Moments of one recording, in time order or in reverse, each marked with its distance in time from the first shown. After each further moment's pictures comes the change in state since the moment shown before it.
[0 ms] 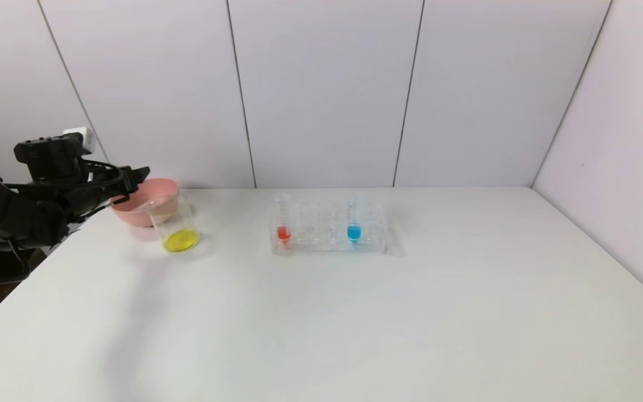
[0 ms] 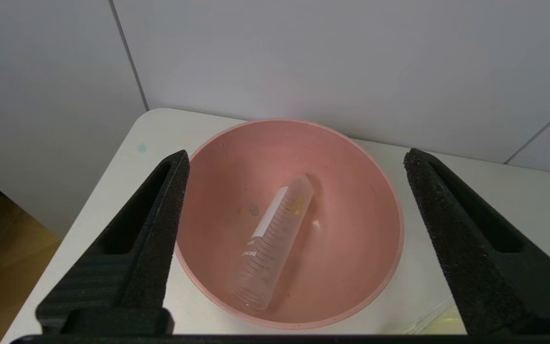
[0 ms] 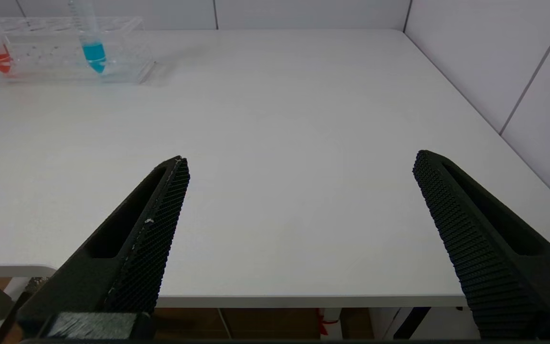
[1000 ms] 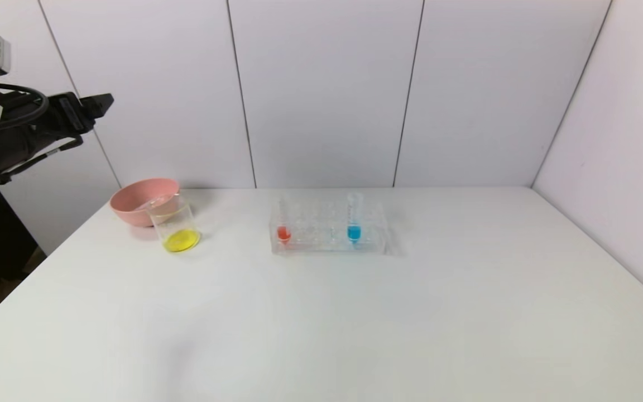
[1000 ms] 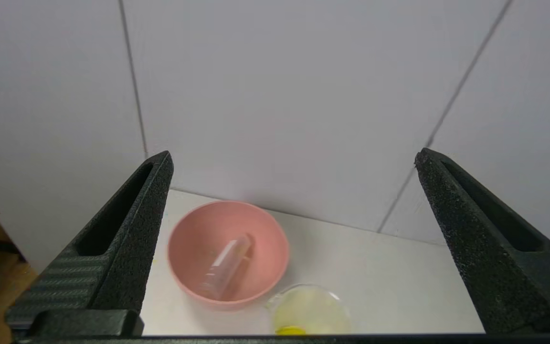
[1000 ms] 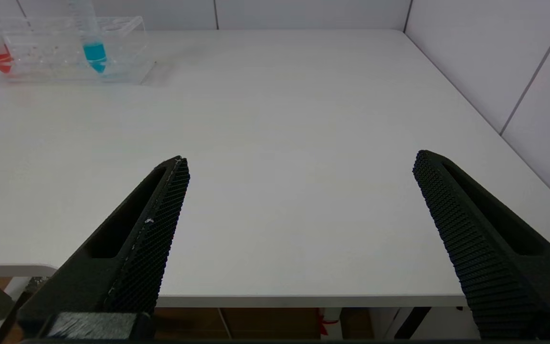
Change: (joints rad) left arm -0.110 -0.496 0.124 0.158 0.120 -0.080; right arm 0.000 0.000 0.000 0.000 0.000 0.000
